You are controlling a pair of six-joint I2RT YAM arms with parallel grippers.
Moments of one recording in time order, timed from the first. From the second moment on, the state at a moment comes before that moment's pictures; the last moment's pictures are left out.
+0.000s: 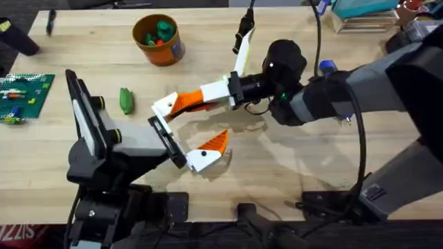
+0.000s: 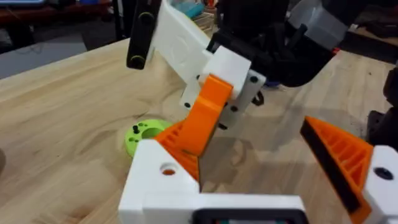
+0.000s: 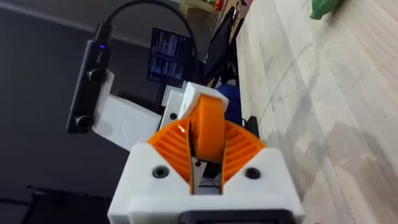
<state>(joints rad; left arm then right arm) -0.11 0.02 0.02 -0.09 0.86 -0.02 0.61 1.88 0.71 1.18 -1.17 1.26</state>
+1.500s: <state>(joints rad) -0.12 0.01 0.02 -0.10 0.96 0.00 0.17 1.92 0.73 0.96 -1.37 1.10</state>
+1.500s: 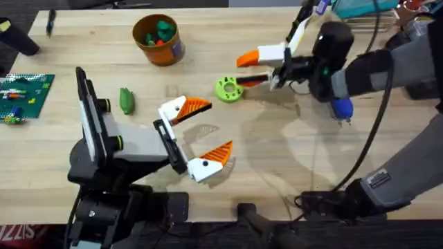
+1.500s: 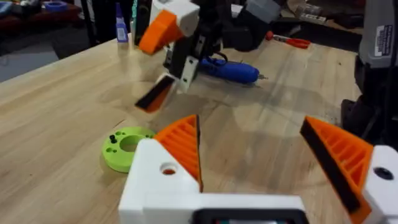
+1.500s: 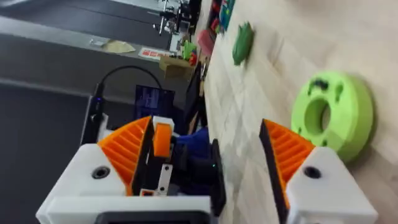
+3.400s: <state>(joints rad) -0.12 0.01 0.02 -0.10 0.96 0.01 0.63 1.58 1.24 -0.63 0.03 0.13</state>
